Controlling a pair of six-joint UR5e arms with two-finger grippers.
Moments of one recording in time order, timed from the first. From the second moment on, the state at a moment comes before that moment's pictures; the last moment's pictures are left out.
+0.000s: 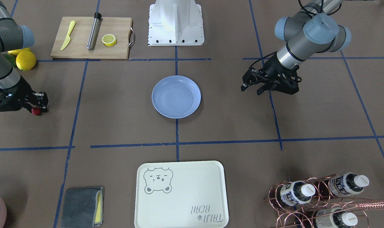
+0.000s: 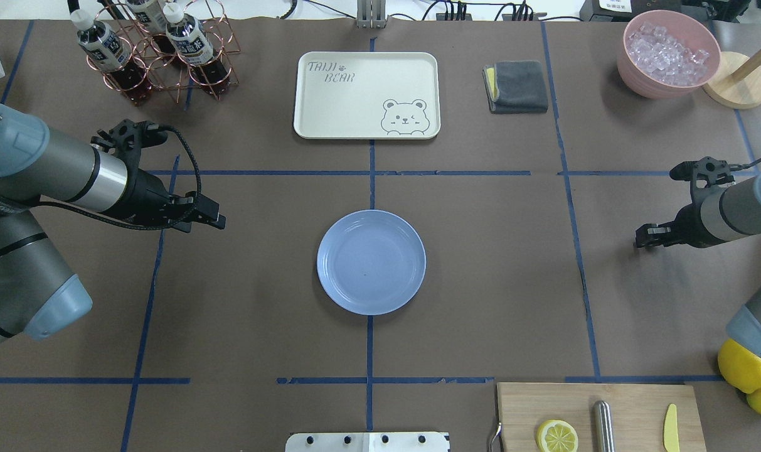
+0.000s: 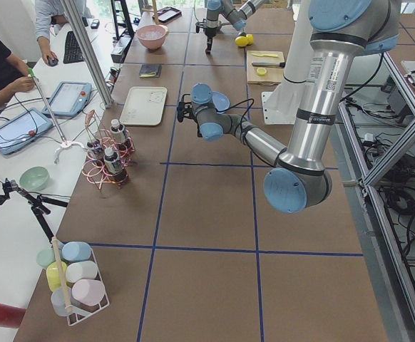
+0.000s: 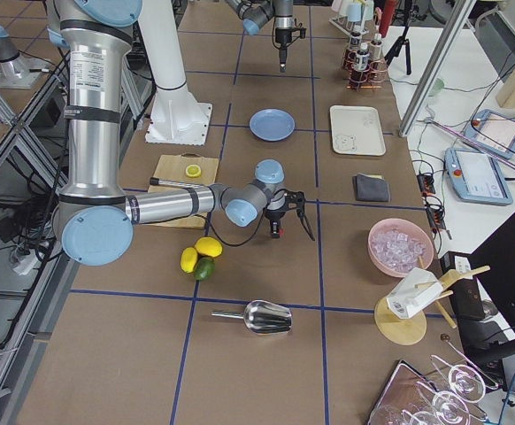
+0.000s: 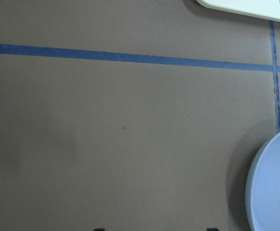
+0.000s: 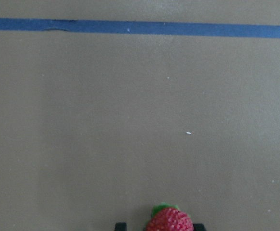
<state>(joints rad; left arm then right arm) -0.76 -1.81 -1.78 -2.20 -2.20 -1.19 0.84 -1.64 1.68 -0.95 2.01 0.92</state>
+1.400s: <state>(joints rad) -0.80 -1.76 -1.81 -2.20 -2.19 -1.13 0.83 -1.58 1.75 -0.96 2.00 1.00</state>
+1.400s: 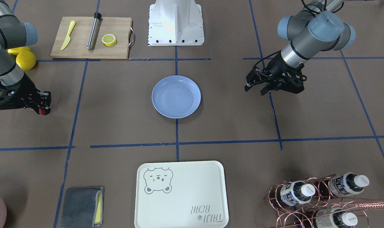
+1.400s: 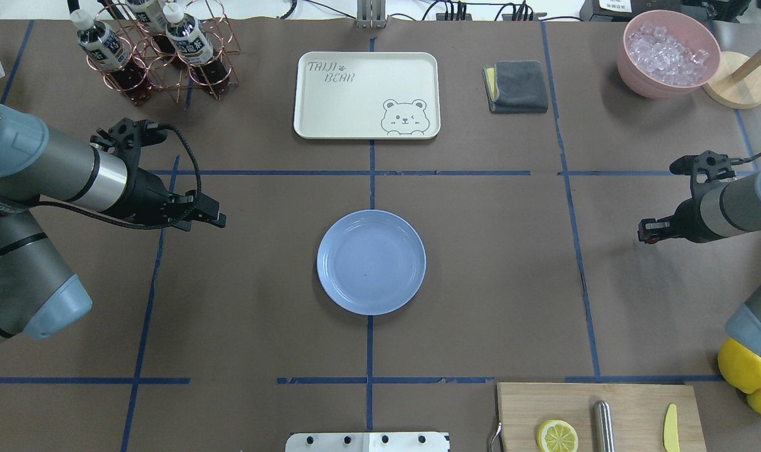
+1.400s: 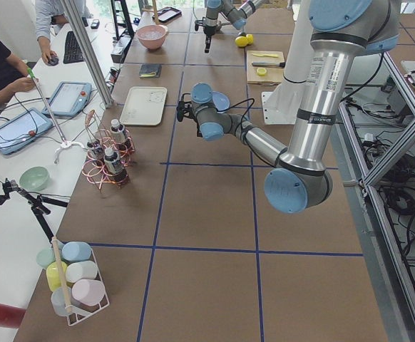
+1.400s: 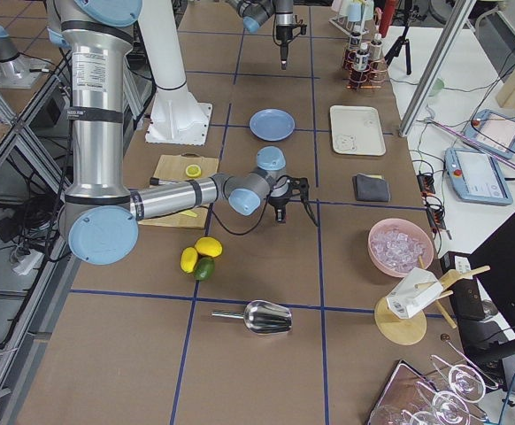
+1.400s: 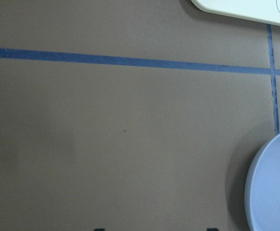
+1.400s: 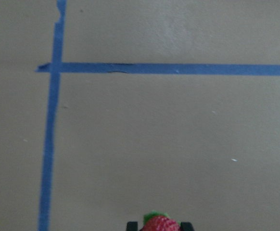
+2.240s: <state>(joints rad) -1.03 -1.43 -1.88 -2.21 -2.20 -0.56 0.51 -1.15 1.76 -1.06 1.89 1.56</state>
